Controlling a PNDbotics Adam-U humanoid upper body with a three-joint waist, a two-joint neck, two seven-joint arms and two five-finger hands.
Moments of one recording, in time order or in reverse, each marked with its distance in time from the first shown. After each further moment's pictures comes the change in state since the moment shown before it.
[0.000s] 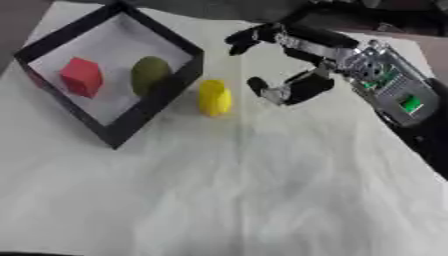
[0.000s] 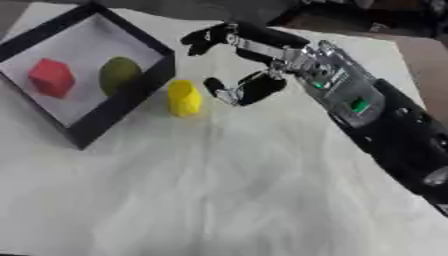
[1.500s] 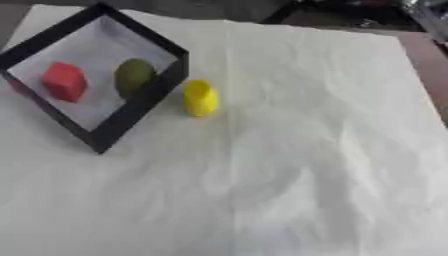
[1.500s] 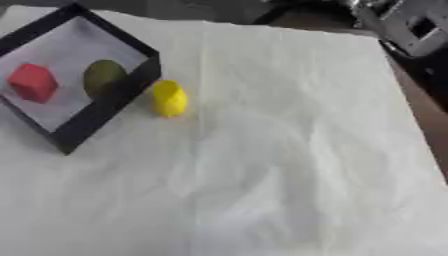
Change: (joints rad) left arm -0.006 0.008 0.007 -0.032 -0.005 -0.032 0.031; right arm 0.080 -0.291 -0.265 0.000 -0.330 -0.151 -0.426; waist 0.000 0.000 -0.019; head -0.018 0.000
